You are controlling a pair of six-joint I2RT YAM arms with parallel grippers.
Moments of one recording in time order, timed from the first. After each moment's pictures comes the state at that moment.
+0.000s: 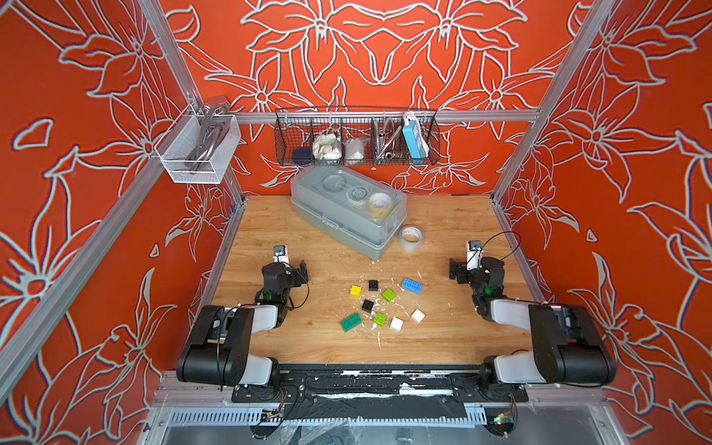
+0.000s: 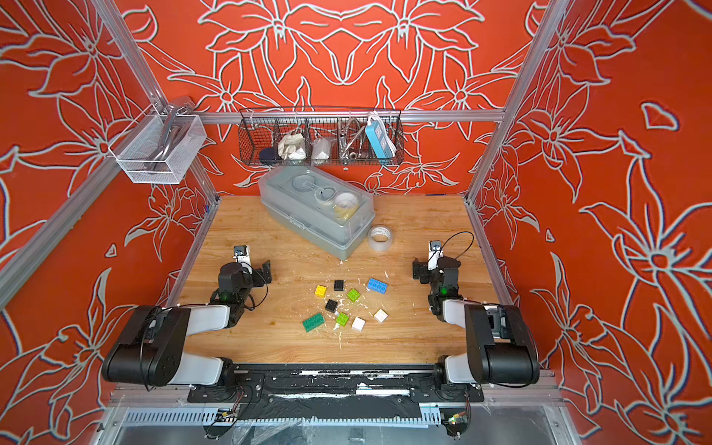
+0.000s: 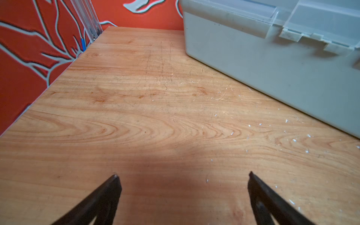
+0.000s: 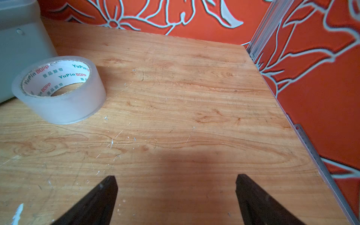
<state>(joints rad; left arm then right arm) -0.01 1.41 0.30 0.68 -0.12 -0.07 0.02 1.41 0.35 0.63 0.02 -0.13</state>
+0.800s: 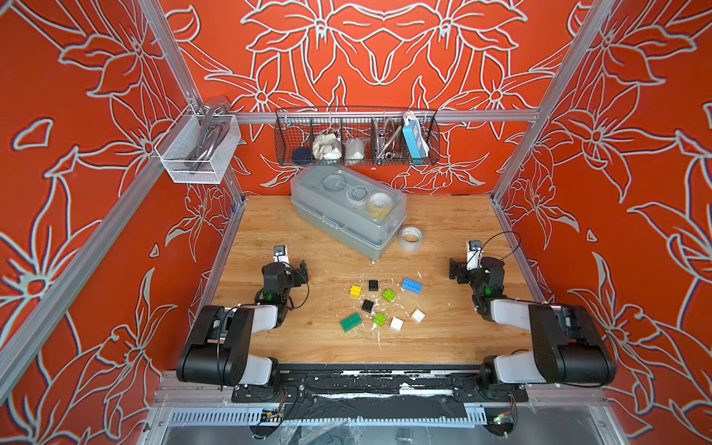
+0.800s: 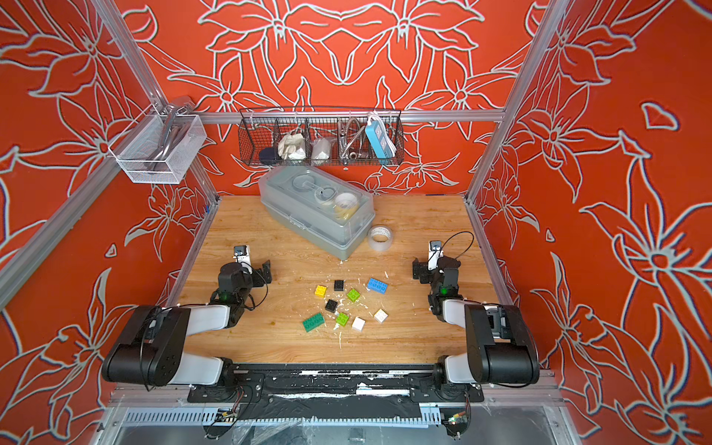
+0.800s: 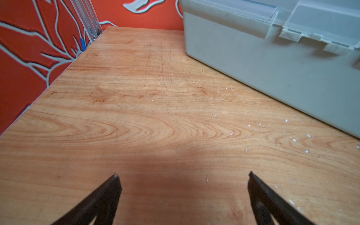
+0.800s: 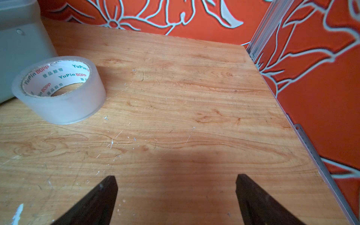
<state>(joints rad) -0.01 1.41 0.30 0.68 -0.12 -0.07 0.02 1.41 0.35 0.63 0.02 -0.13</state>
